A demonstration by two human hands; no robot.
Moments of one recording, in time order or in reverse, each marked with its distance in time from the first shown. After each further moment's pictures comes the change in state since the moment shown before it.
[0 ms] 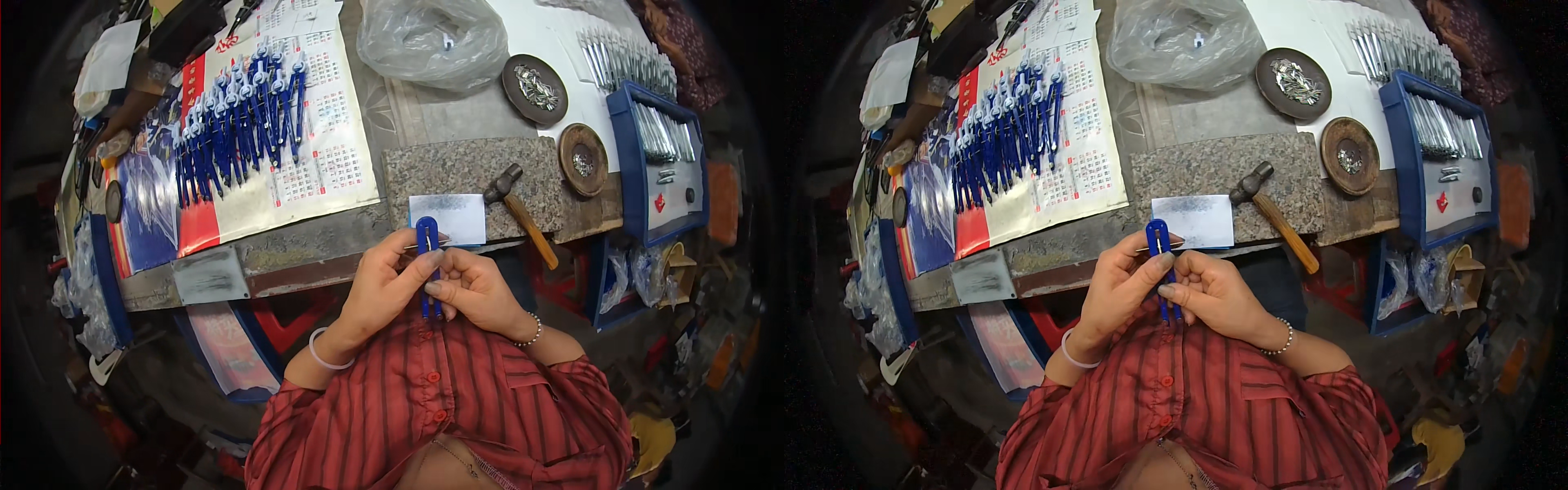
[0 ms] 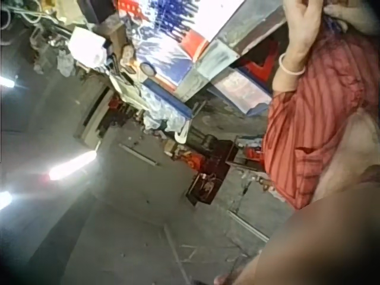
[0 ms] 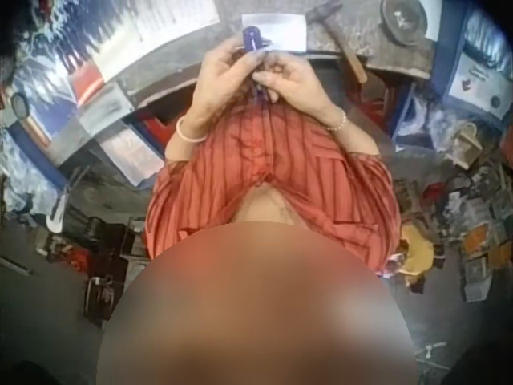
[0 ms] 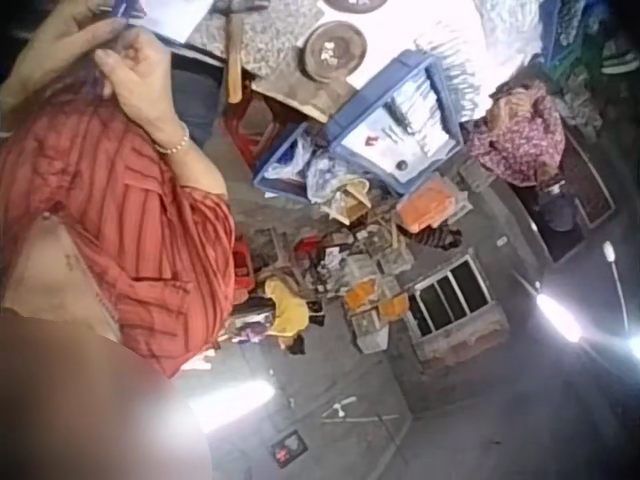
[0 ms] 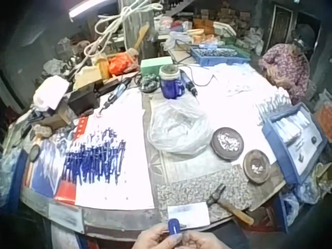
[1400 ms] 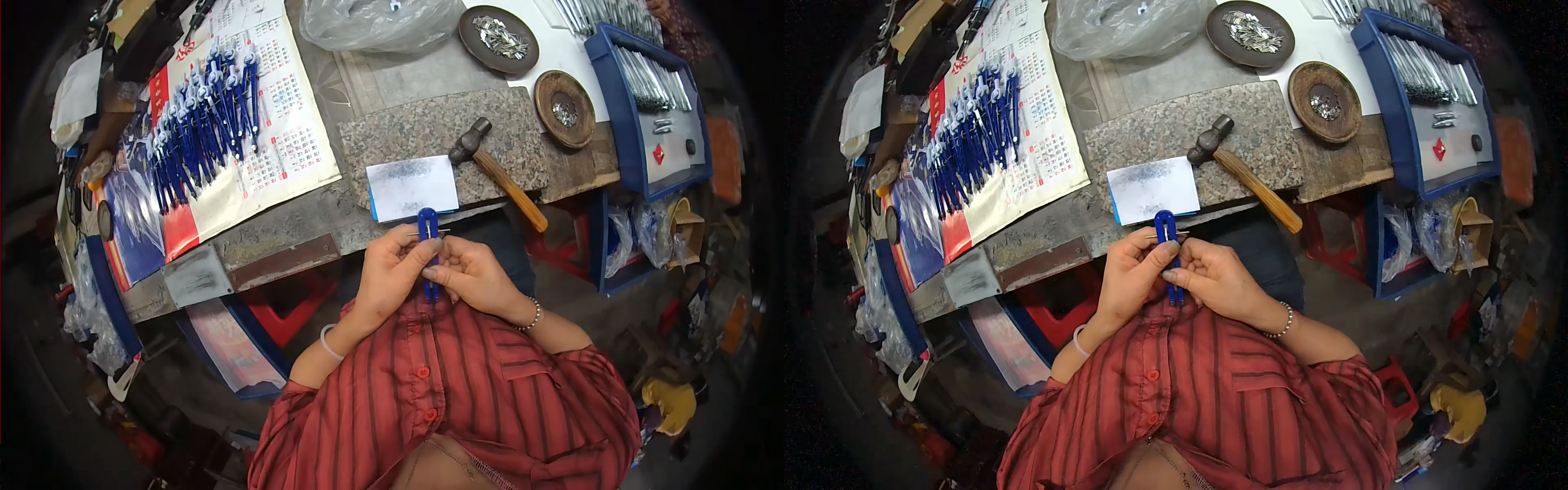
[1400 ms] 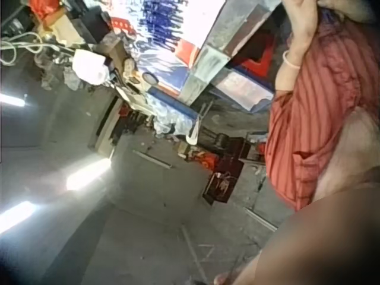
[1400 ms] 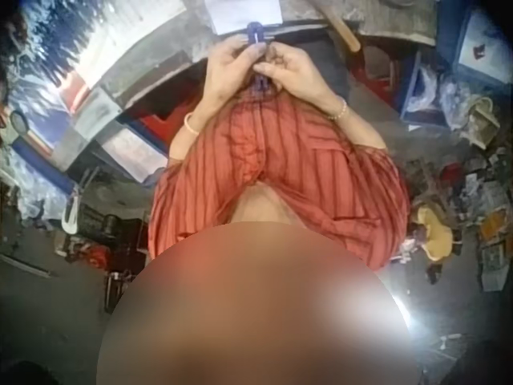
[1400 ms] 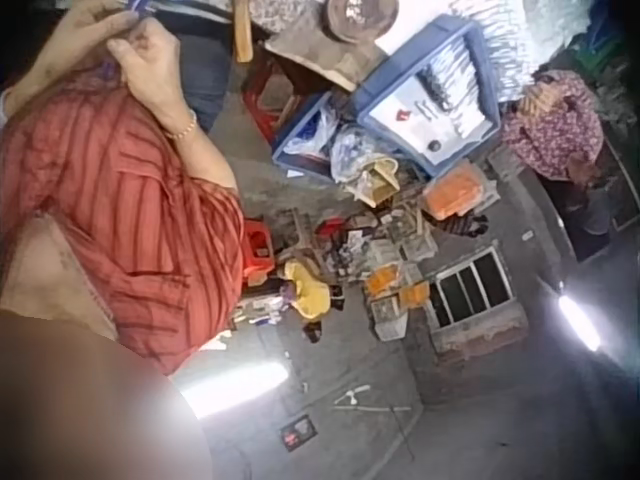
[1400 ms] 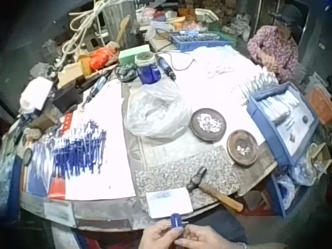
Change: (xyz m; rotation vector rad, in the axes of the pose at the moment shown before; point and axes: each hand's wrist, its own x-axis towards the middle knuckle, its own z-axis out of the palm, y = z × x) left_hand 0.006 -0.065 0.027 0.020 0.050 -0.035; right_hand -0.029 0.046 -0.026 -0.007 0.108 0.060
